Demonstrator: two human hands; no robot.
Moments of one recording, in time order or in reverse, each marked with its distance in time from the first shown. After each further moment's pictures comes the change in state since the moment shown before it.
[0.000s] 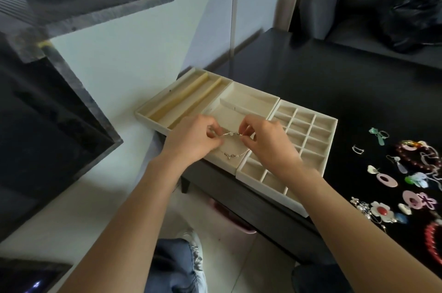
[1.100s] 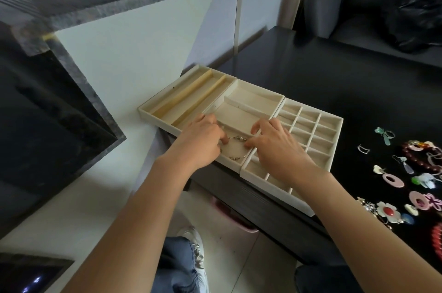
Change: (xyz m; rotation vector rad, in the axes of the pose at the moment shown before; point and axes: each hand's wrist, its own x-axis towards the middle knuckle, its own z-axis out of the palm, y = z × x) left_hand 0.003 -0.008 0.012 0.400 -0.085 0.206; right_hand -0.014 0.000 -0.004 -0.517 -0.209 -0.156
